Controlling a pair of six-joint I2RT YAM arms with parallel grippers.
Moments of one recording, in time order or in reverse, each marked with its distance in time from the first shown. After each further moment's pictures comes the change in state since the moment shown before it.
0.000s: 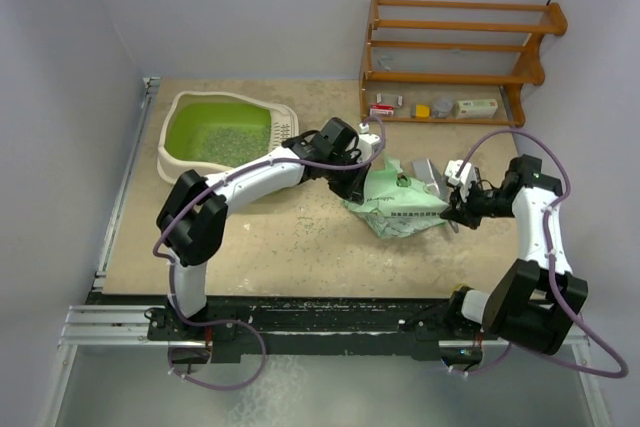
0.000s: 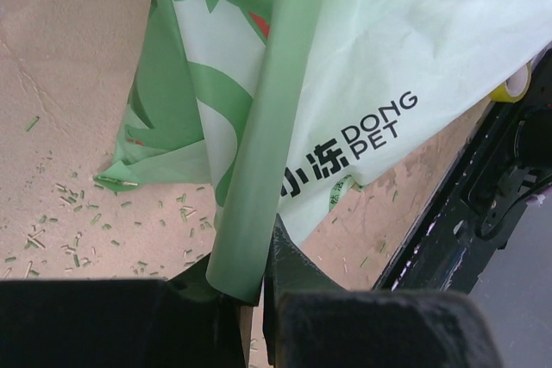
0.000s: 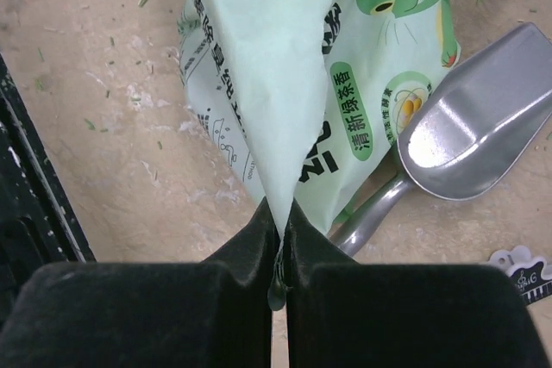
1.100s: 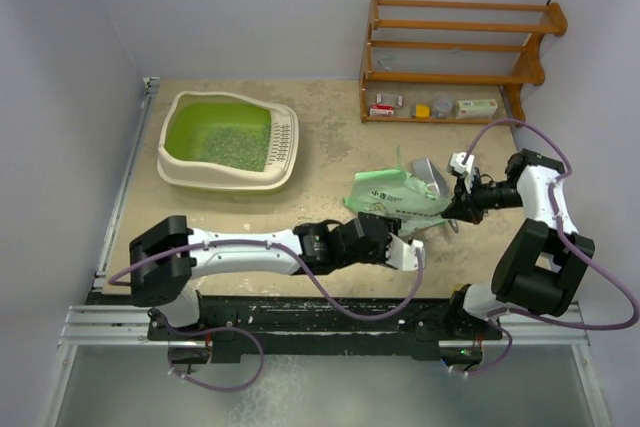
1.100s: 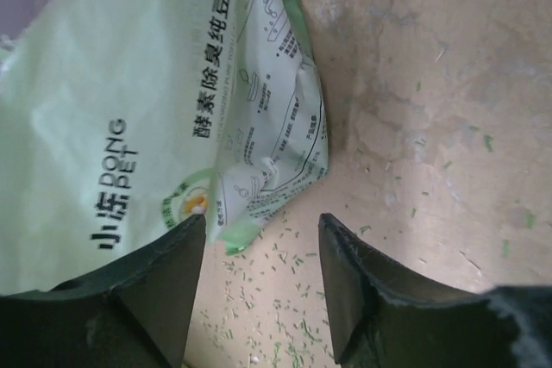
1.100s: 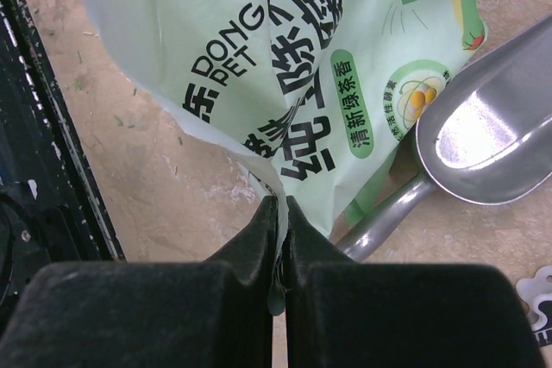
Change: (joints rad) left arm -0.502 -0.279 -0.320 0.335 -0.611 0.764; right arm -0.018 0.200 0.091 -0.116 -0.022 -0.089
